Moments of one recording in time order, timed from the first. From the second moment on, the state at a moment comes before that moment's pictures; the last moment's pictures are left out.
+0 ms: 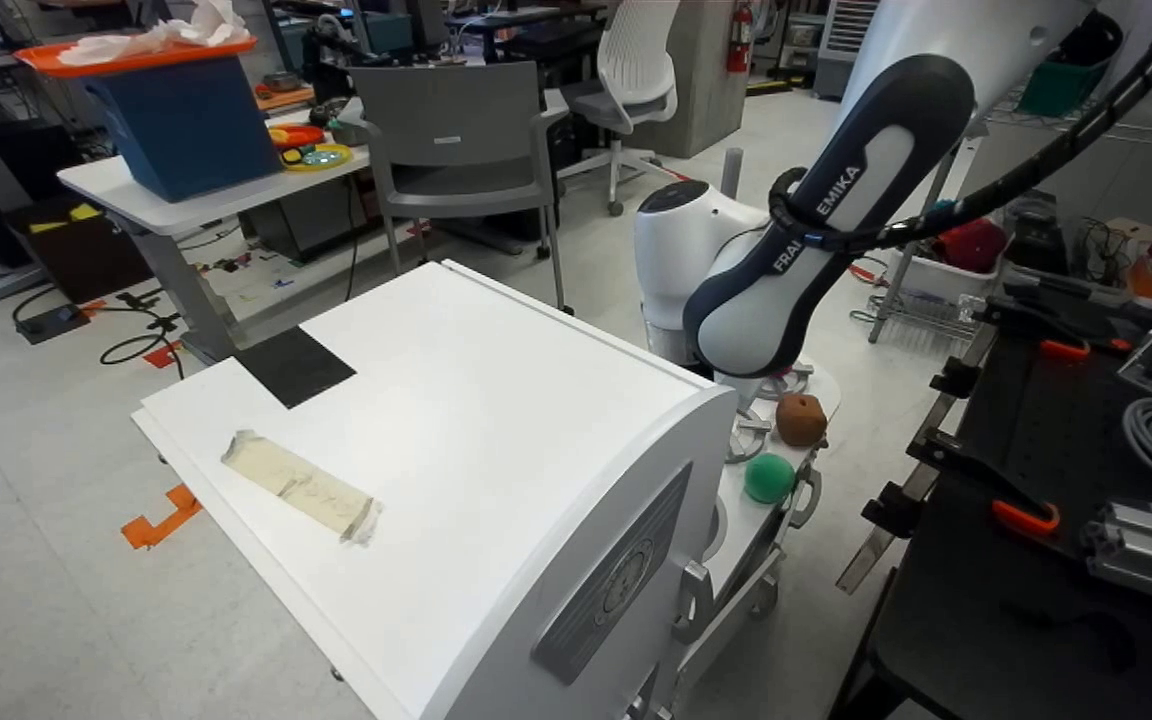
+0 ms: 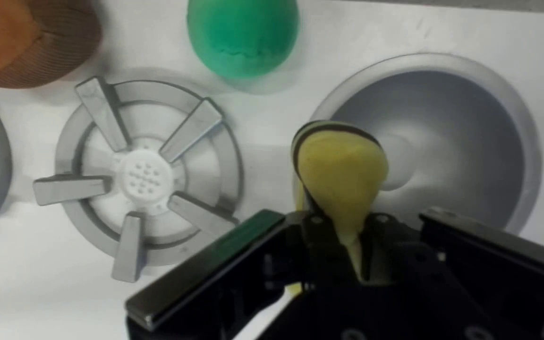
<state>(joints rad) 0.19 1.16 0.00 -1.57 -0.13 2.58 0.15</state>
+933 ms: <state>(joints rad) 0.32 1.39 -0.08 -1.35 -0.23 2.58 0.12</state>
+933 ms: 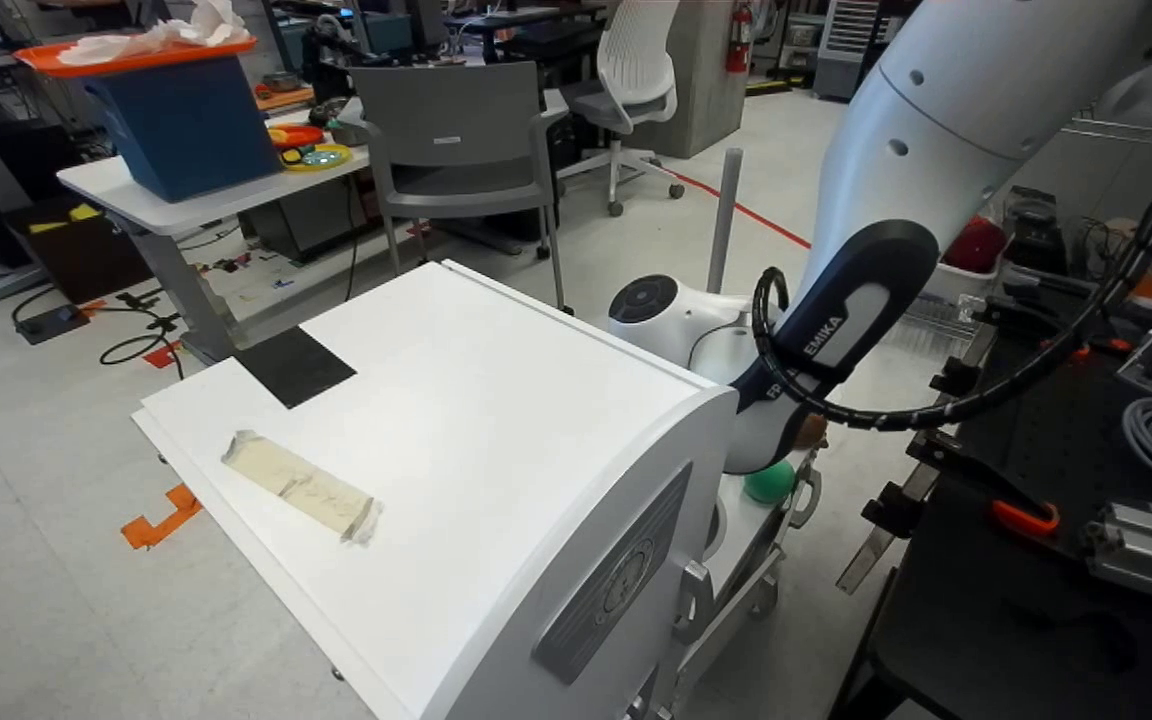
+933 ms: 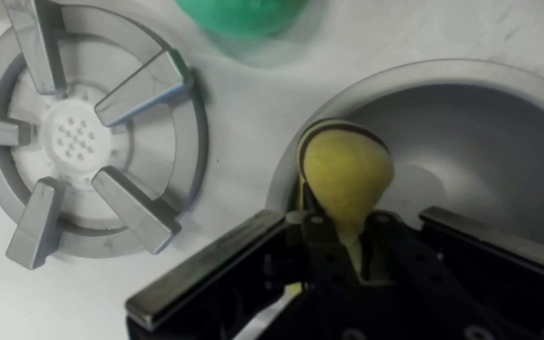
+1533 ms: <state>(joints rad) 0.36 1.49 -0.09 -1.23 -0.25 2.57 0.12</state>
